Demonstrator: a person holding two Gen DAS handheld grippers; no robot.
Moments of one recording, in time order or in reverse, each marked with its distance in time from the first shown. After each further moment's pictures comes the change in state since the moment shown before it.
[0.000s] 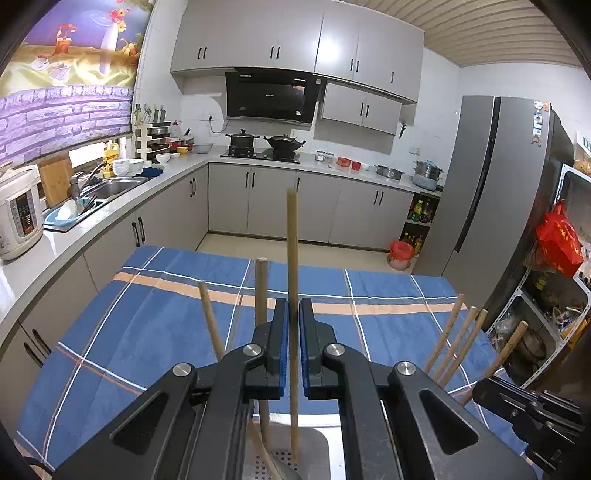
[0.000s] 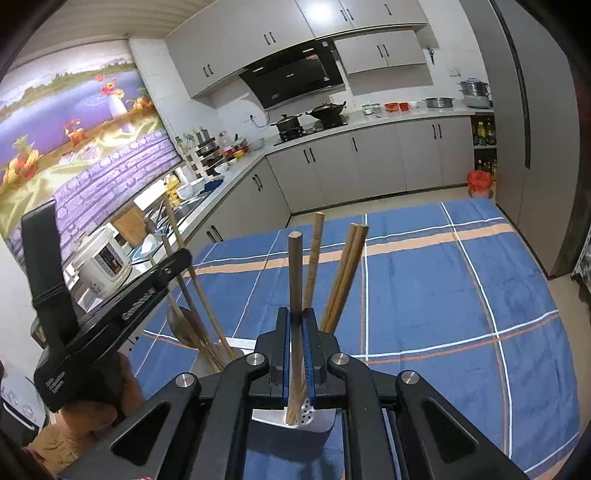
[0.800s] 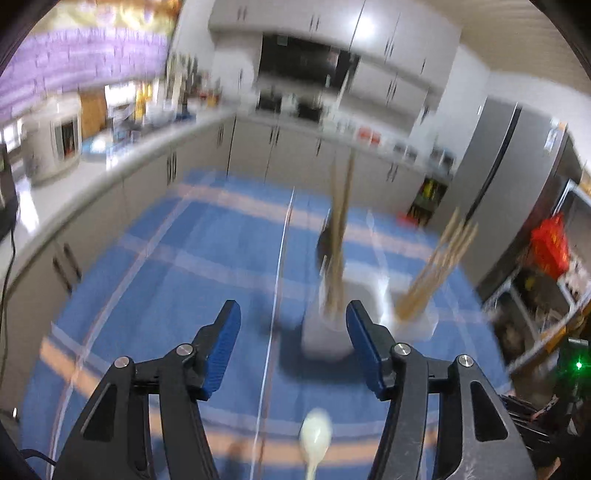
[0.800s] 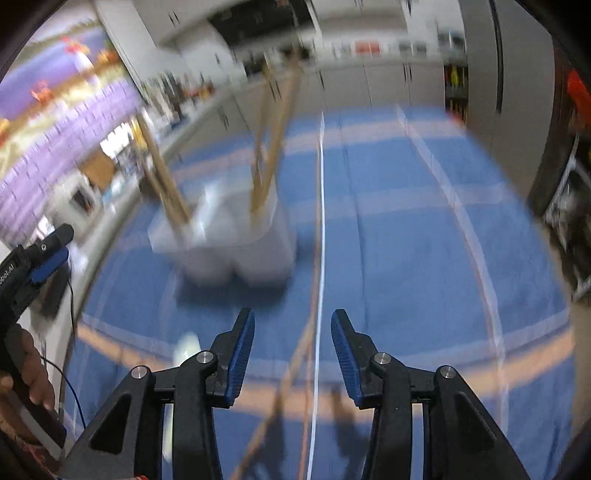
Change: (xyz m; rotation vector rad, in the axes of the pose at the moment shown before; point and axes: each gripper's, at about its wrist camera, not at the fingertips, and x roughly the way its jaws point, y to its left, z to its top) left arm -0.119 0.083 -0.089 -0.140 0.212 0.011; right arm -0.035 -0.013 -0.120 0.050 0.305 -0.129
